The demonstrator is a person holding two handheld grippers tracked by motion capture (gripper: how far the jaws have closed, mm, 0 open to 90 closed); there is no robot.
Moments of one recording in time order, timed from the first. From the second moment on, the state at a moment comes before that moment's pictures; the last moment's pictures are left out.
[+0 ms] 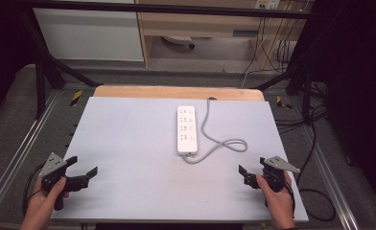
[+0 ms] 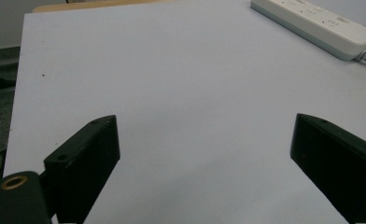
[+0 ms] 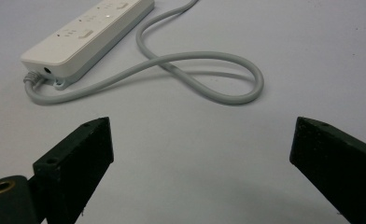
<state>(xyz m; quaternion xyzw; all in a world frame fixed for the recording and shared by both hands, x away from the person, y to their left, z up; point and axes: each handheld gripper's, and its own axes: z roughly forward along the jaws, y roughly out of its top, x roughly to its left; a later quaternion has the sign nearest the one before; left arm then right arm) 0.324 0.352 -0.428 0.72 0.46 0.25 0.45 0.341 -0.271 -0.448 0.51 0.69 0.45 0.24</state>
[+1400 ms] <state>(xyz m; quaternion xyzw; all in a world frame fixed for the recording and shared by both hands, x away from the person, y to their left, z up) 0.340 0.338 -0.430 0.72 0.46 0.22 0.47 0.382 -0.223 -0.420 0.47 0.71 0.47 0.22</state>
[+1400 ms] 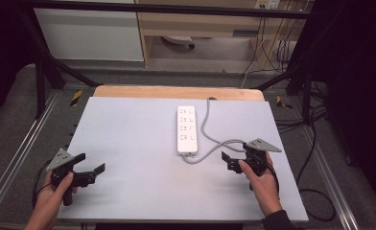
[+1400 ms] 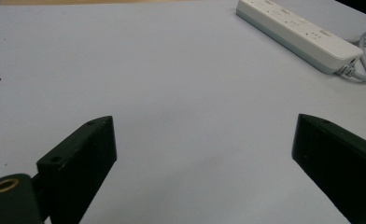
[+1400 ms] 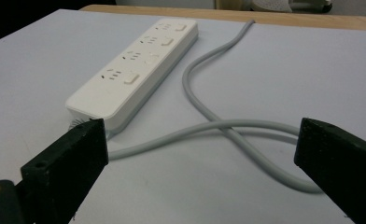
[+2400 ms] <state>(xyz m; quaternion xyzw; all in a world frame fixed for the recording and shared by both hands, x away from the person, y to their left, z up) 0.336 0.338 -0.431 0.73 0.46 0.21 0.47 0.444 -0.181 -0.406 0.48 0.70 0.48 0.21</state>
